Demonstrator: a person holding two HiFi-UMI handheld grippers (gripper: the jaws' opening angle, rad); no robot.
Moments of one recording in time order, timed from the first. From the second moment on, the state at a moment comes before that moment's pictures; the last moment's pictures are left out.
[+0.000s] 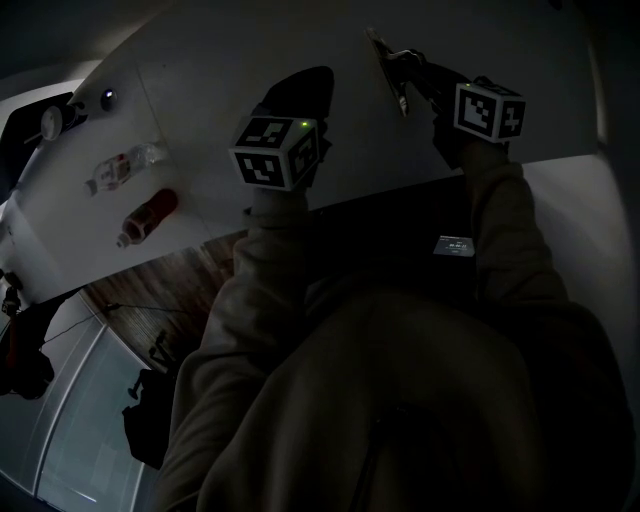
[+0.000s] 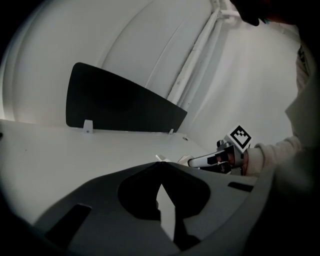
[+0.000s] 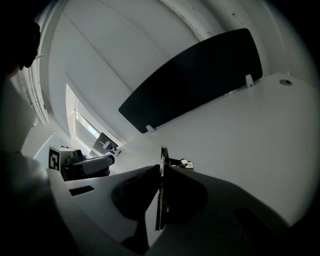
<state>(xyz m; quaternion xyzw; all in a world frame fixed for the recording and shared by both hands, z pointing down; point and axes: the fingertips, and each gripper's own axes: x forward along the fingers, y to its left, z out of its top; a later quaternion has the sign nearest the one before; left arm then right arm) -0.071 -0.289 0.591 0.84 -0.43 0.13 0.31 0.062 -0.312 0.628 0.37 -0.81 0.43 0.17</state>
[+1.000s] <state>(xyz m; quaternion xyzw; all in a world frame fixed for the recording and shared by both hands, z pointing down) -0.108 -0.305 0.439 0.86 -0.46 0.07 0.23 0.036 -0.331 0.446 0.32 -0.89 0.31 0.09</state>
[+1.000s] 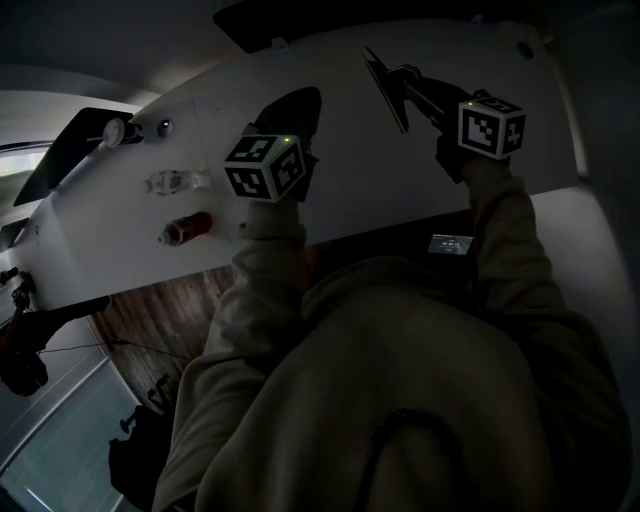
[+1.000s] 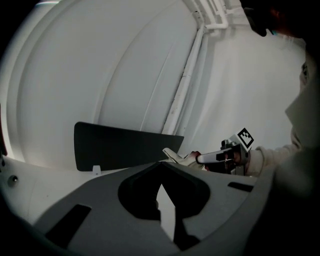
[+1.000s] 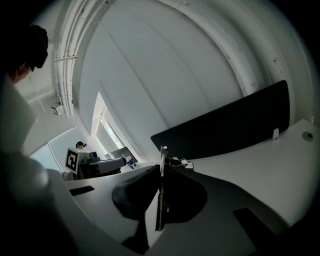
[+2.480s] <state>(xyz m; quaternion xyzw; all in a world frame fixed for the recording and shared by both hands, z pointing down) -0.118 -0.322 0.188 0.88 -0.47 -0.04 0.04 0.050 -0.328 0.148 0.31 -0.95 0.06 -0.04</state>
